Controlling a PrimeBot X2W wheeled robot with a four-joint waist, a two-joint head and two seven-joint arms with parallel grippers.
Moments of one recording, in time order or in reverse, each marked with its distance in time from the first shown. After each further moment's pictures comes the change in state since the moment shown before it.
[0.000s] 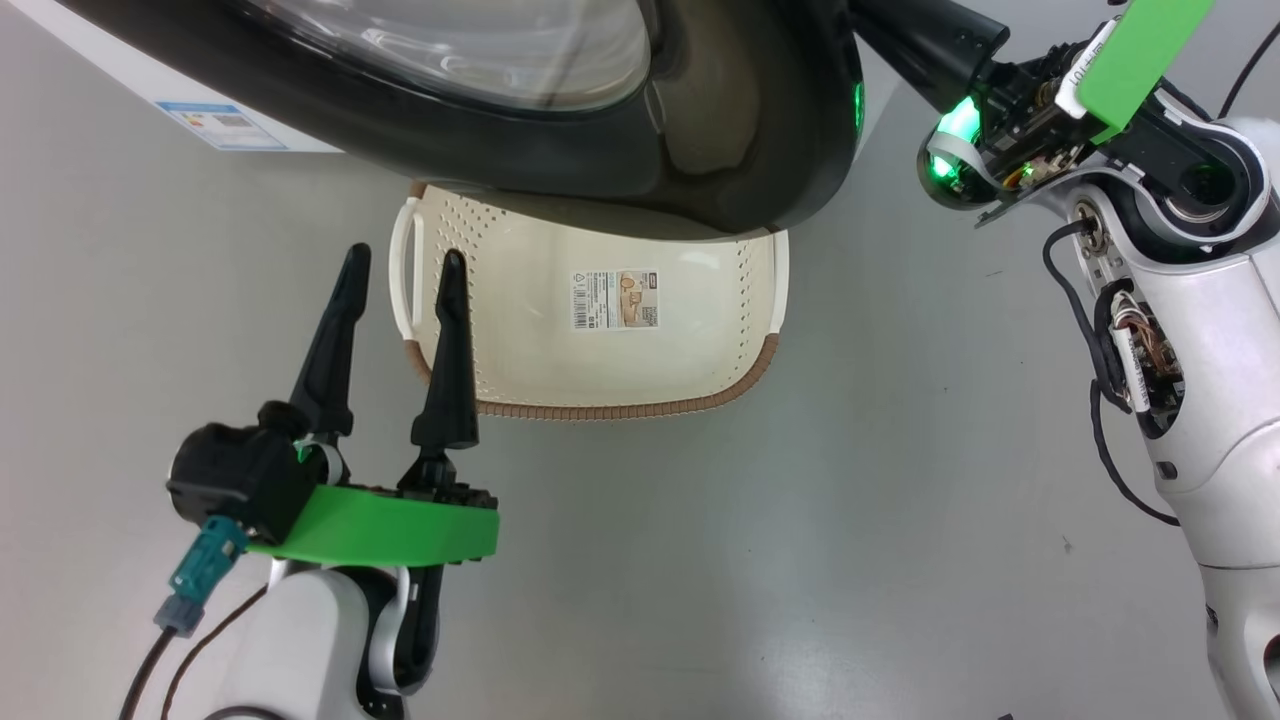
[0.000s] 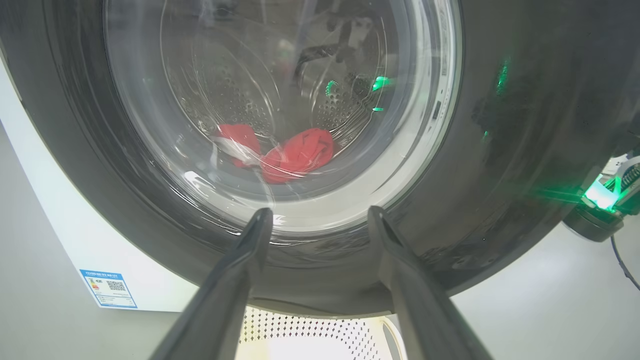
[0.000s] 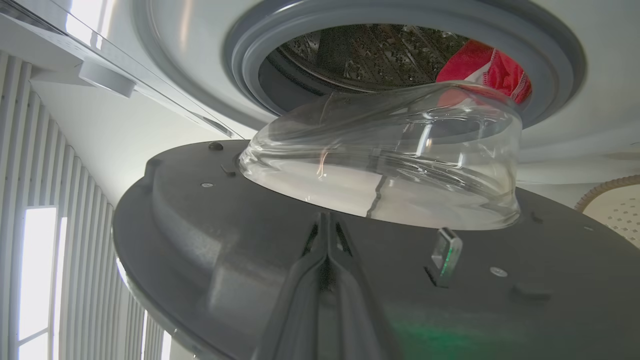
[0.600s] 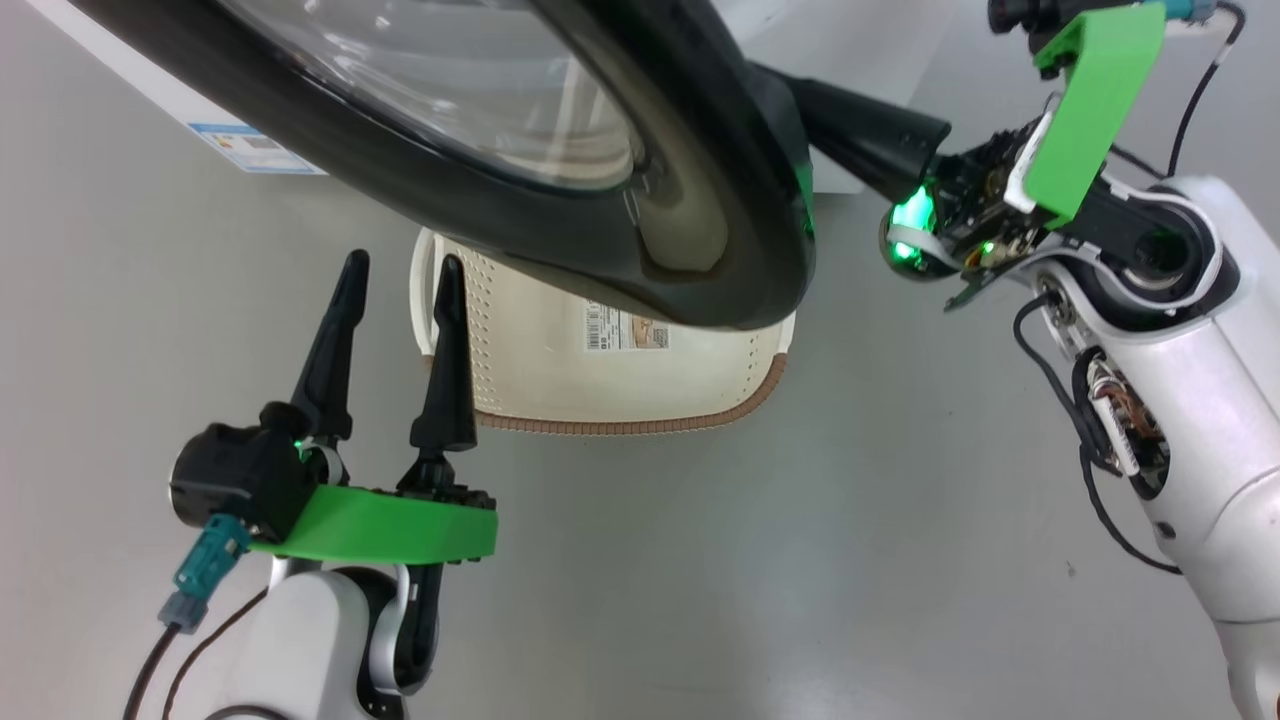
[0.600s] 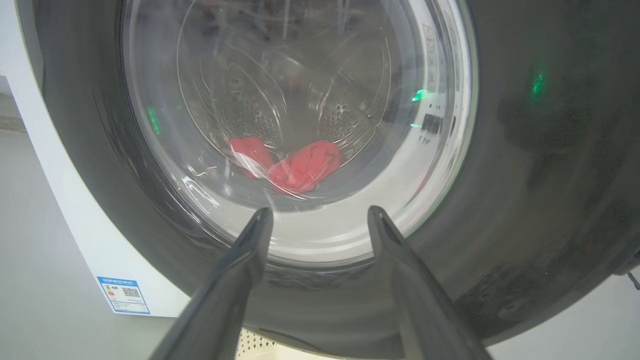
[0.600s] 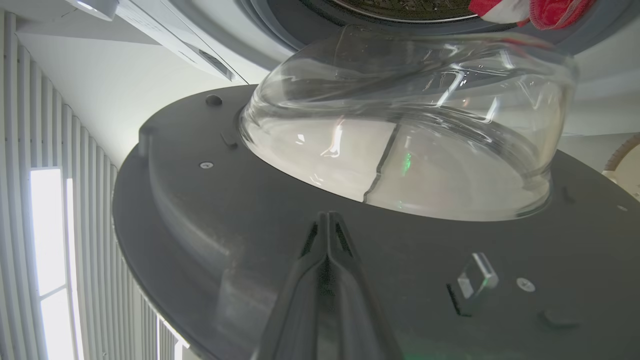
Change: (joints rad) left arm 0.000 0.000 0.001 0.020 0.000 0.006 0.000; right arm 0.059 -0.066 0.152 -0.088 0.109 0.000 0.012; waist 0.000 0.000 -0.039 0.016
